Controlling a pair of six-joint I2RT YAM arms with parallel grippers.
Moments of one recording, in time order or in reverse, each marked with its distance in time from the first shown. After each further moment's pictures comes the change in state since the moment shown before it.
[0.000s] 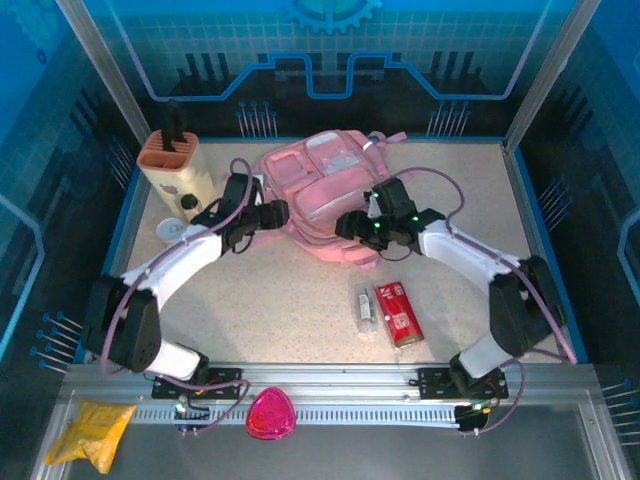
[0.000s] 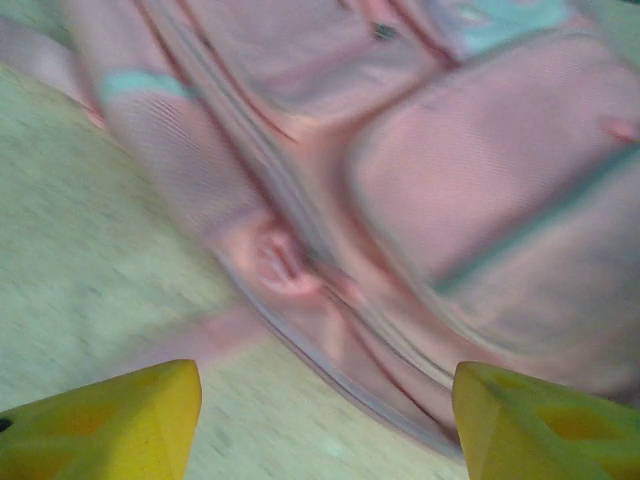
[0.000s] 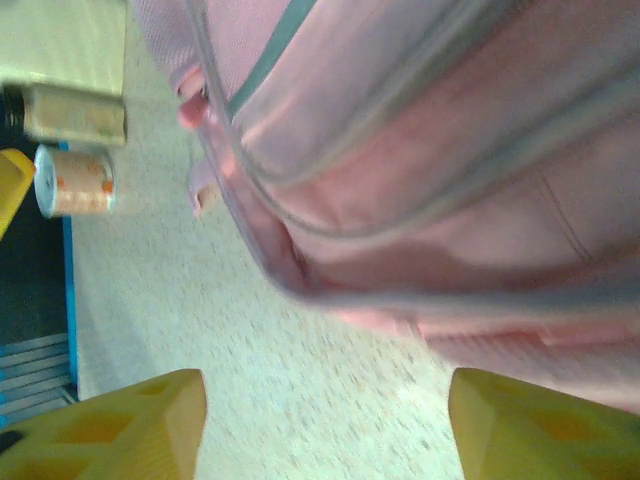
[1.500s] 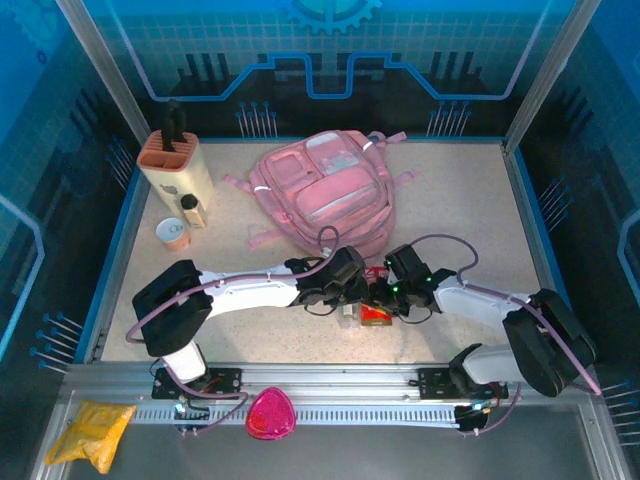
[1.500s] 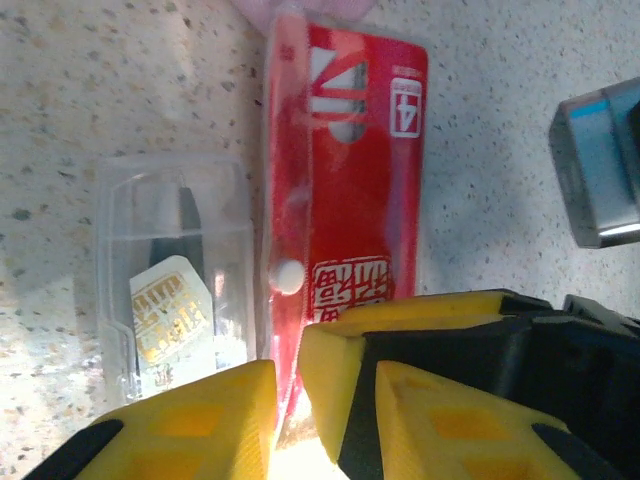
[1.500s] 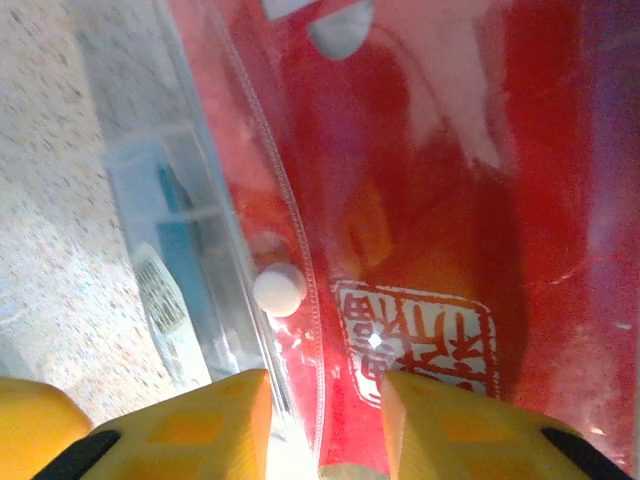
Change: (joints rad) left arm -0.639 0.283 0.056 0.015 -0.018 -0.682; right arm 0.080 -0.185 -0.523 0.124 0.011 0.187
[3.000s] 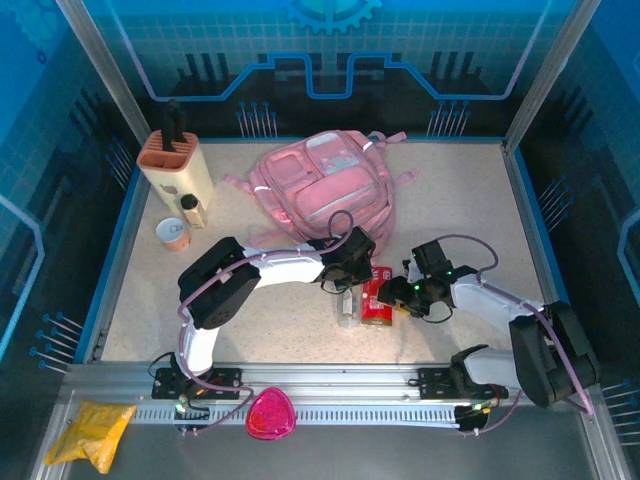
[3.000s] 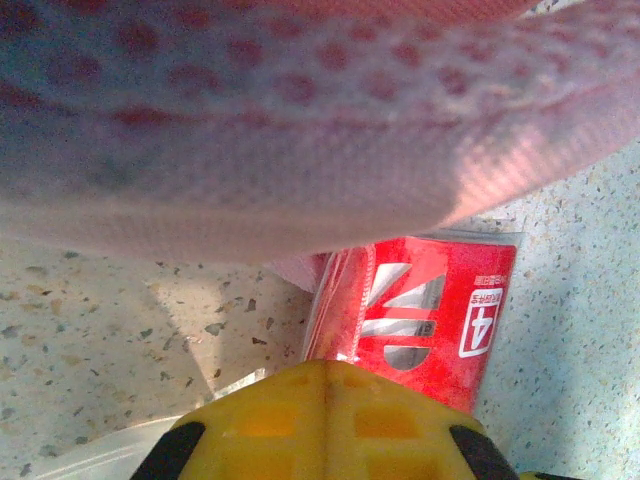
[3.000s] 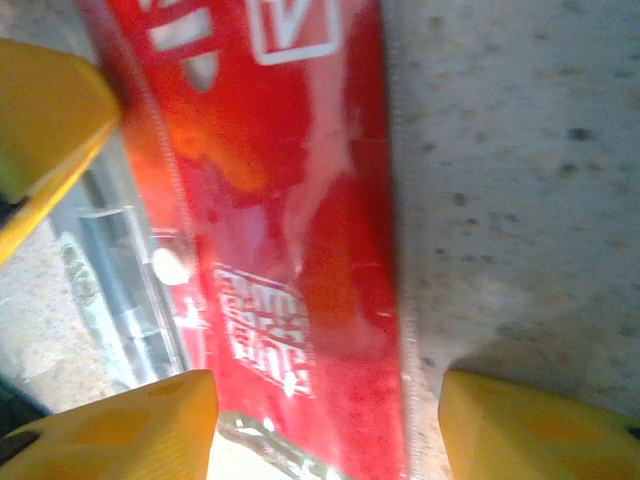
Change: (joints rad) left arm 0.112 0.293 0.218 0.009 0.051 0.030; right arm -0.220 -0.051 -0.028 -0.133 -0.141 -0.245
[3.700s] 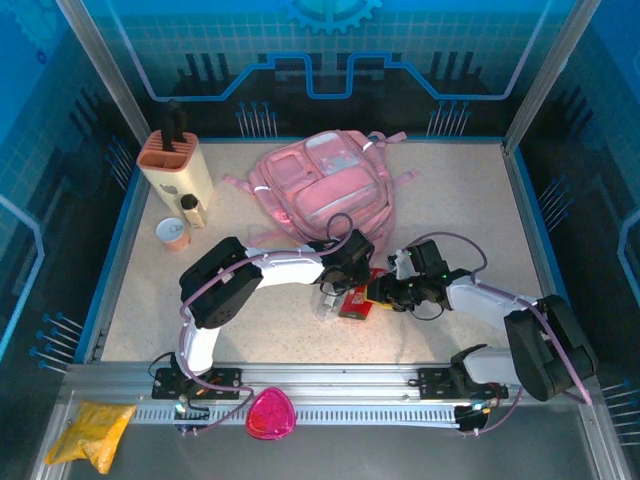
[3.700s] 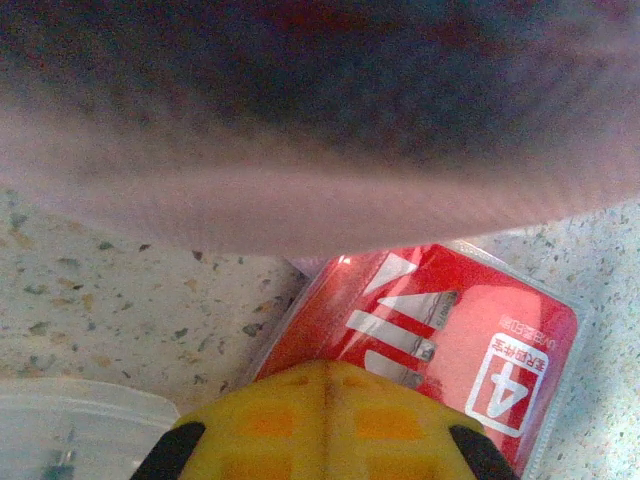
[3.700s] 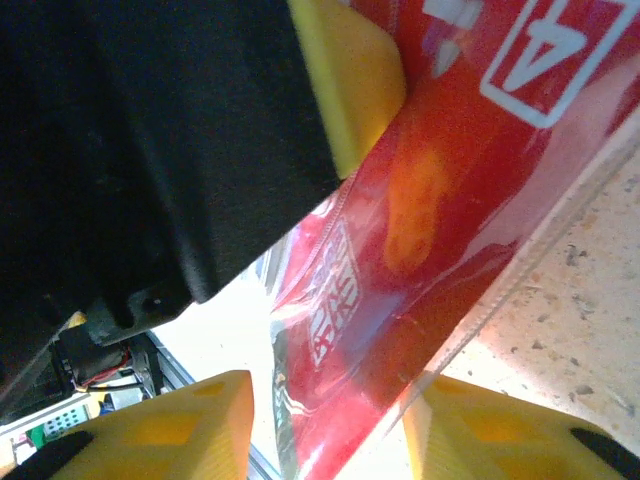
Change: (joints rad) left arm -0.001 0.009 -0.016 0.003 -0.002 -0.015; right arm 0.030 0.033 -0.030 0.210 -0.197 0.000
